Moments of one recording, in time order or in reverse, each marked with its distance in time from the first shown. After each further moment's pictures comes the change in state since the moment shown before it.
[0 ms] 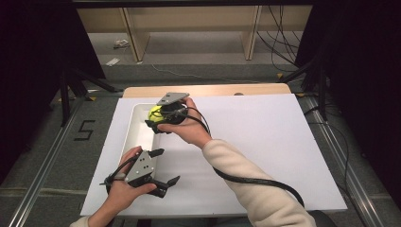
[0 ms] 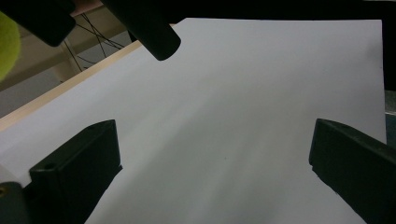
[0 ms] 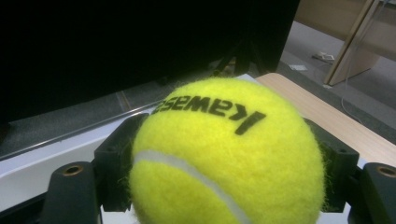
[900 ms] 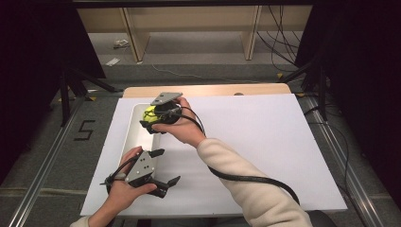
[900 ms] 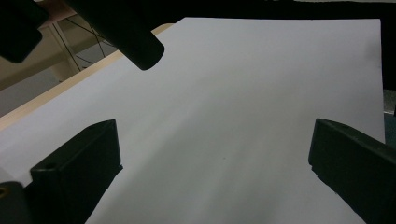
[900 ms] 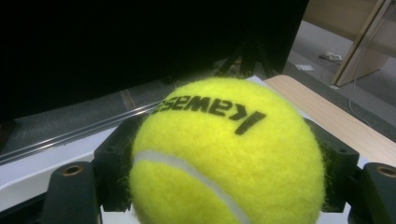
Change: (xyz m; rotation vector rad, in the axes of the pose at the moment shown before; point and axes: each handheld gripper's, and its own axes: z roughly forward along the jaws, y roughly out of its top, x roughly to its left) left arm -0.001 0.000 0.001 0.002 -0.005 -0.001; right arm 0.006 0.006 0.013 0.015 0.024 -0.009
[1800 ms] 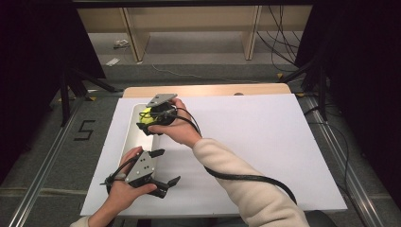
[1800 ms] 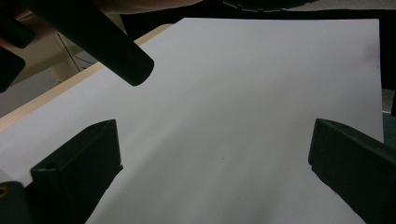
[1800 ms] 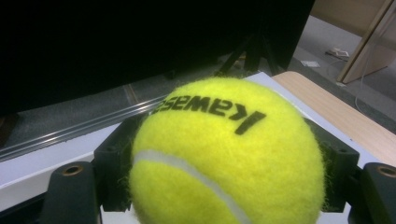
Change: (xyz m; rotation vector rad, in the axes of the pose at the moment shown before) left arm 0.000 0.000 0.000 0.000 -0.002 0.003; right arm 0.004 0.000 0.013 0.024 0.013 -0.010
